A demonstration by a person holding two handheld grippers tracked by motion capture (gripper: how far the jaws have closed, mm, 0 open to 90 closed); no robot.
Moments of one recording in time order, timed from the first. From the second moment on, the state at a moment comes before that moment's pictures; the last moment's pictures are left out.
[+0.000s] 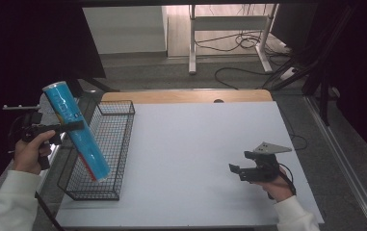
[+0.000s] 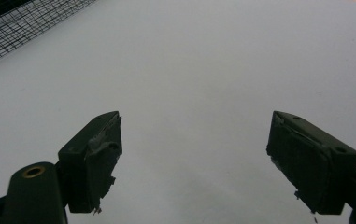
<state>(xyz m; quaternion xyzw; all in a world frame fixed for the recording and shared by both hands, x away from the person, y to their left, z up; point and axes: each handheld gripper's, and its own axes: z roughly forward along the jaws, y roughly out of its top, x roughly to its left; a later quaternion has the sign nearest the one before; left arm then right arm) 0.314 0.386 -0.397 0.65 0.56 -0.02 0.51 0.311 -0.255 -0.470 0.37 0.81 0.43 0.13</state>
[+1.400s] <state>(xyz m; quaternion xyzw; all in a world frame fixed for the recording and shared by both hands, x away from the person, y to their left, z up) 0.385 0.330 -0.454 0.66 0.64 -0.03 0.40 0.316 -0.257 -0.472 0.38 0.81 0.41 0.16</state>
